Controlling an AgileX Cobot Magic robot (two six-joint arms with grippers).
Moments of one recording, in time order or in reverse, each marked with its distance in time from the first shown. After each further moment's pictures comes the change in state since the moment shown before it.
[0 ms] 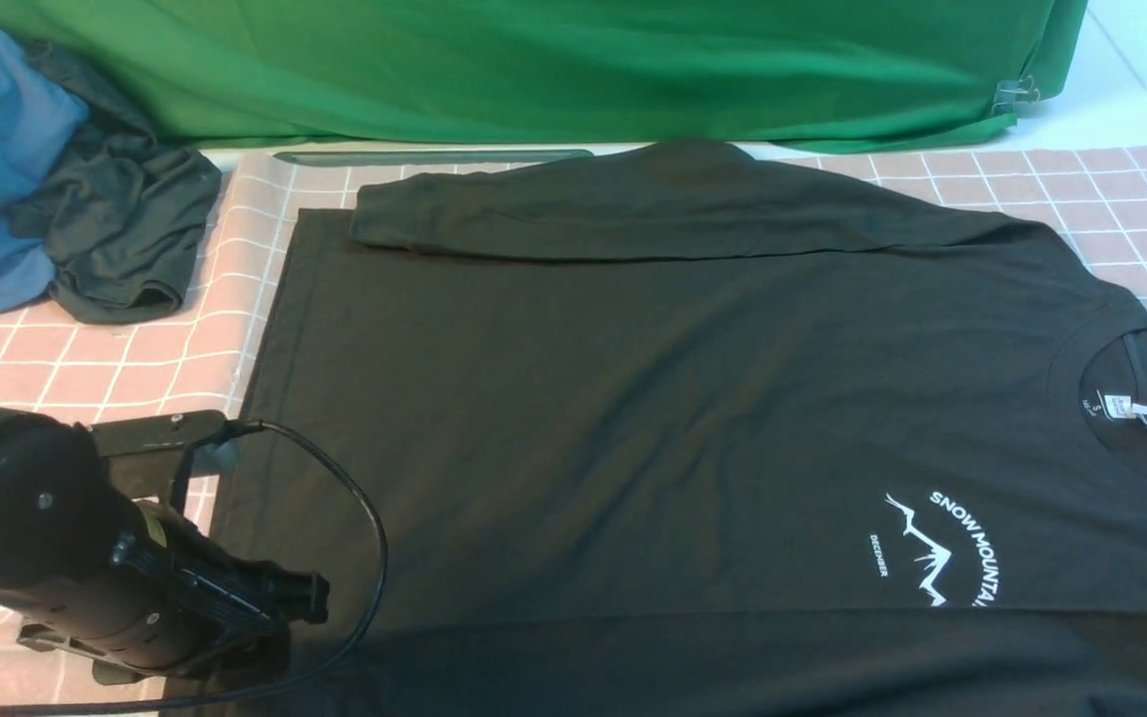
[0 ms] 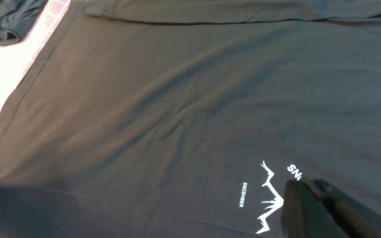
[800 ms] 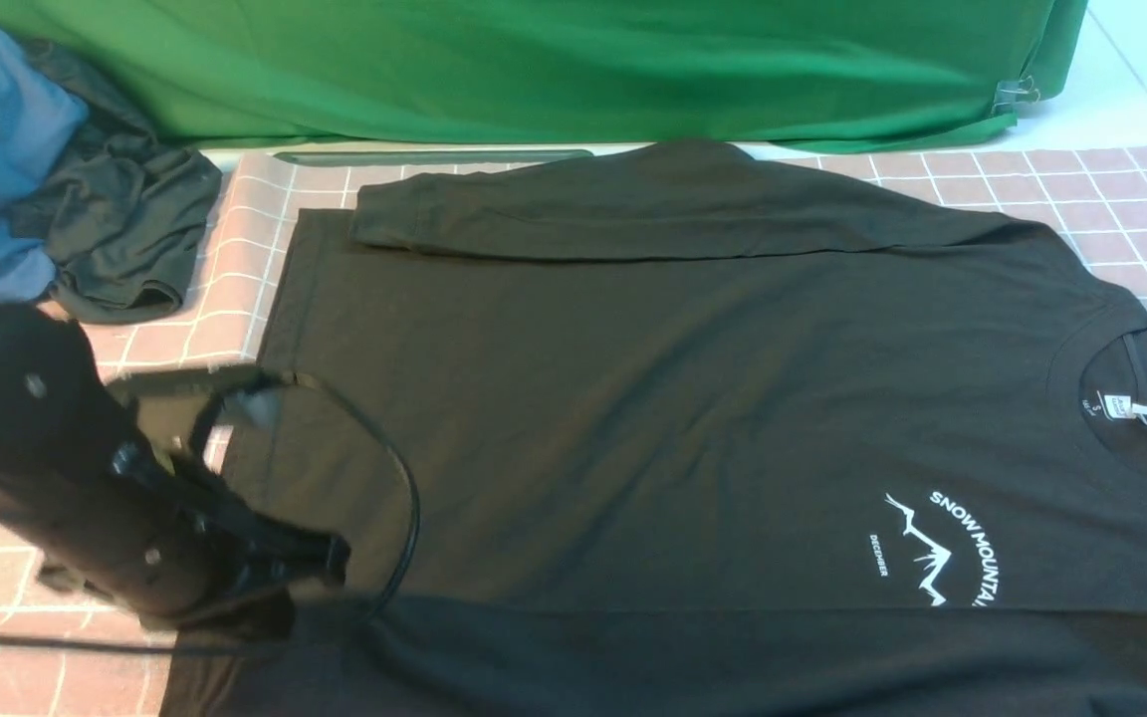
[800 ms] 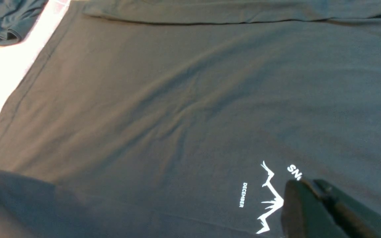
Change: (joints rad) right arm 0.000 0.000 0.000 0.000 0.000 -0.001; left arm -0.001 -0.033 -0.176 -0.103 0.231 0.159
